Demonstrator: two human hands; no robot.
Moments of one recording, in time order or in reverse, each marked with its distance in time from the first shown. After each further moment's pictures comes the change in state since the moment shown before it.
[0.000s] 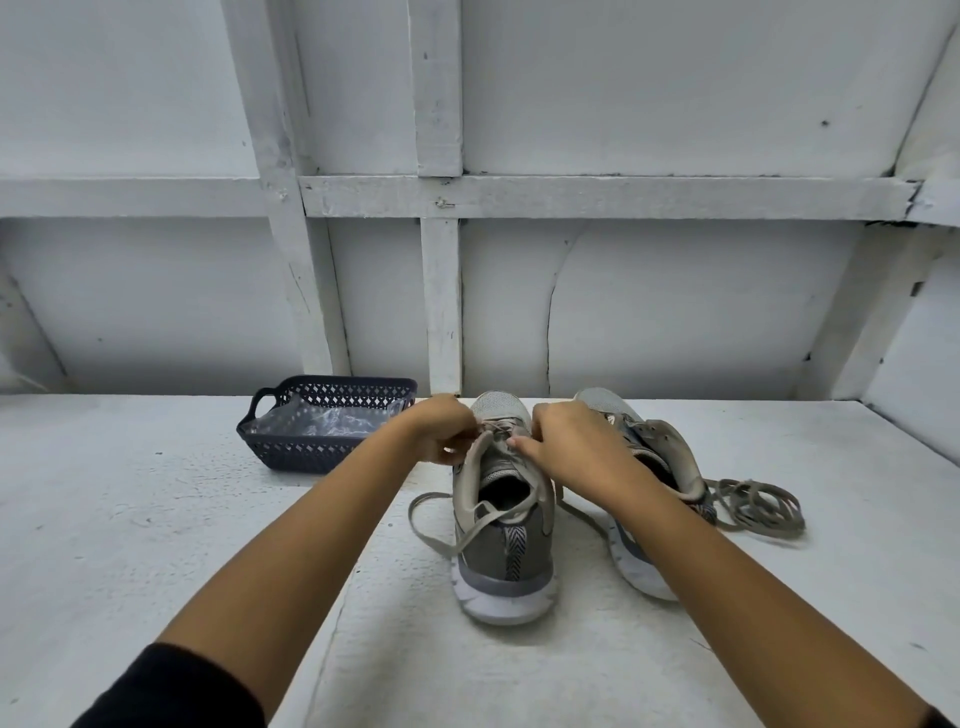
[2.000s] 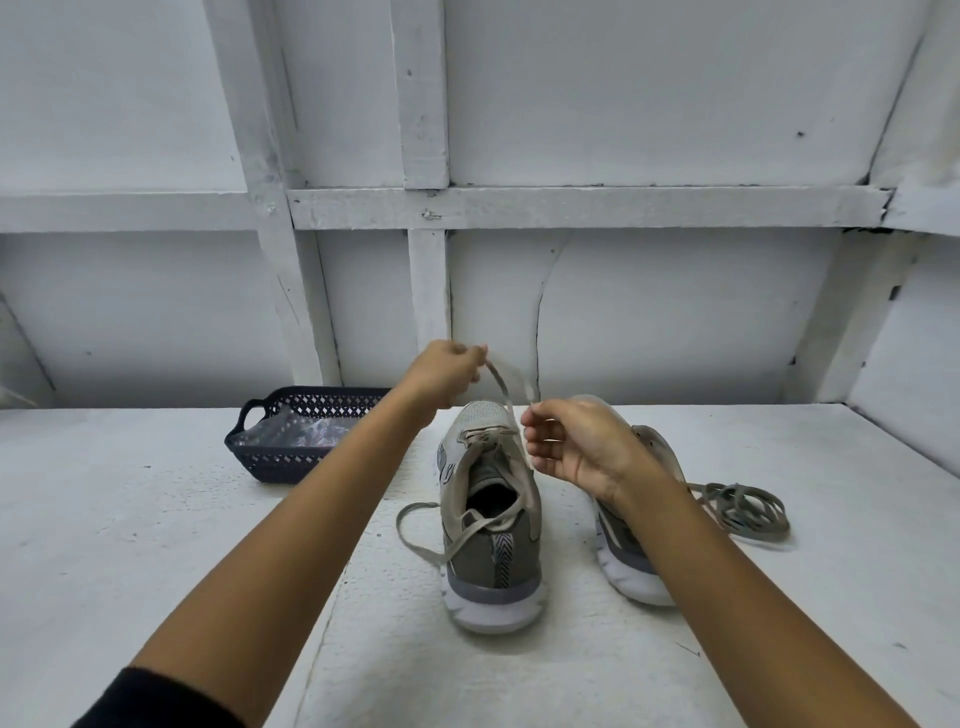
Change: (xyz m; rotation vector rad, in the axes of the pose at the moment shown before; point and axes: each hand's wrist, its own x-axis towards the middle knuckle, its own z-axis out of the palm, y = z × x) left_hand -0.042 0.054 0.005 0.134 0.284 0.355; right_hand -0.004 0.009 -0.018 1.535 -0.221 0.433
